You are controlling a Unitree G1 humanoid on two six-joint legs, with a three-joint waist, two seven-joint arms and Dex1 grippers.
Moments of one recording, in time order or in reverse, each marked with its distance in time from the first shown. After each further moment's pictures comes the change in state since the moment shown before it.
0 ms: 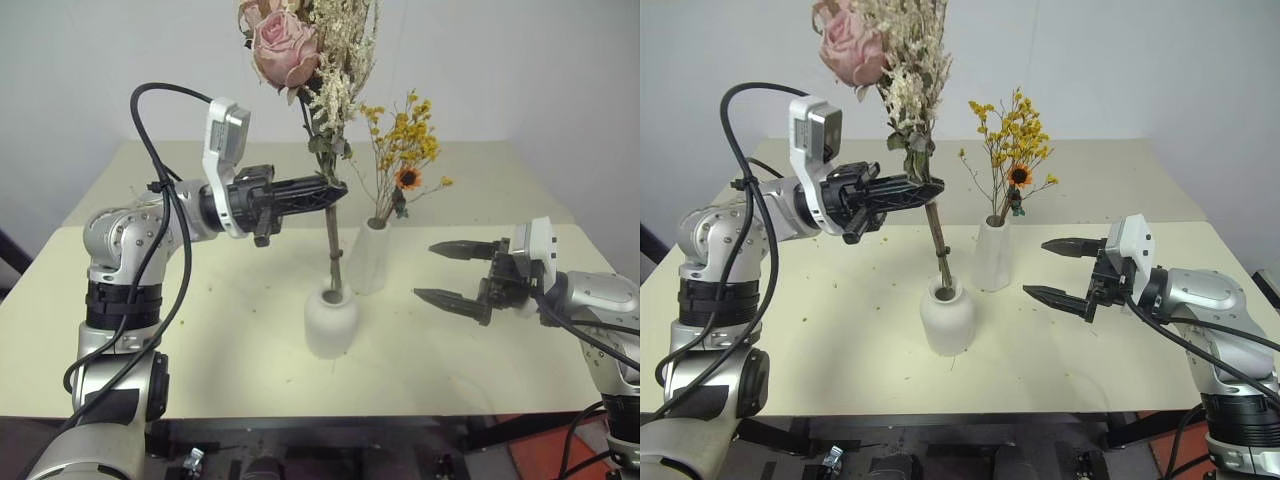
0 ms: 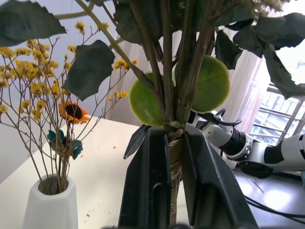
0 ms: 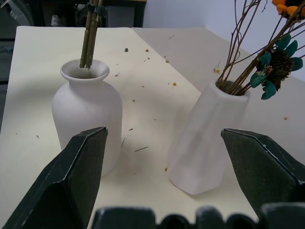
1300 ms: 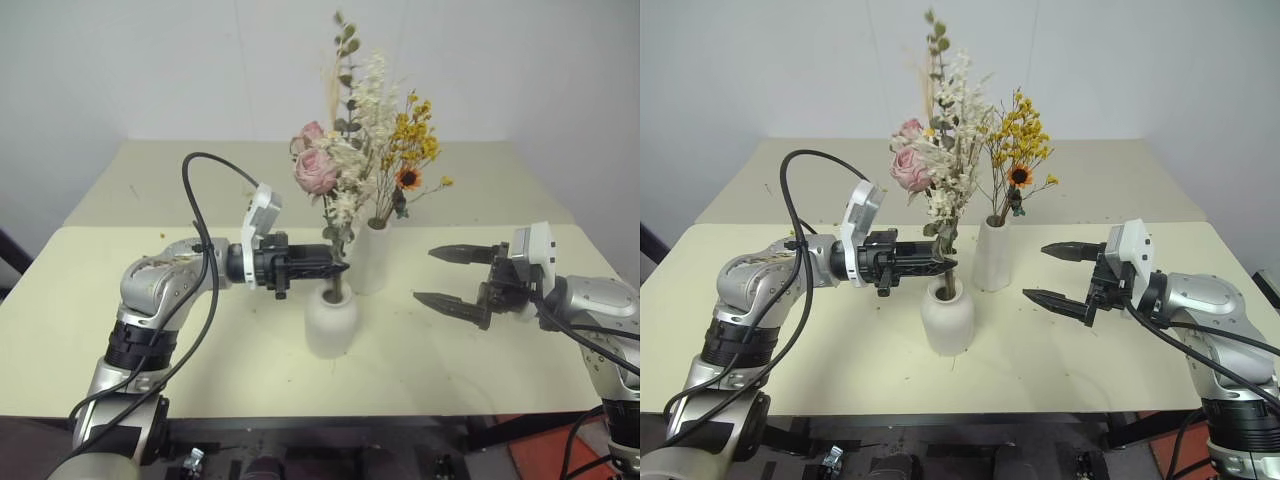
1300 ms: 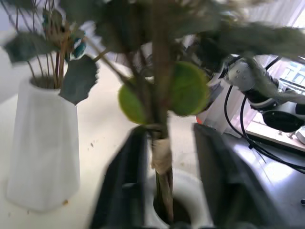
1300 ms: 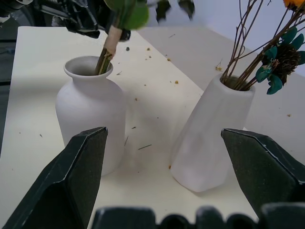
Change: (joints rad) left arm 0.226 0.001 -0.118 -0.090 0.148 -0.064 0.001; right arm 0.020 0.000 0.000 -0.012 0.007 0.000 -0.008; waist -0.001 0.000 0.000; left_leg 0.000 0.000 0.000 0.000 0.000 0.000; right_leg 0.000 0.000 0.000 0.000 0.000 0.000
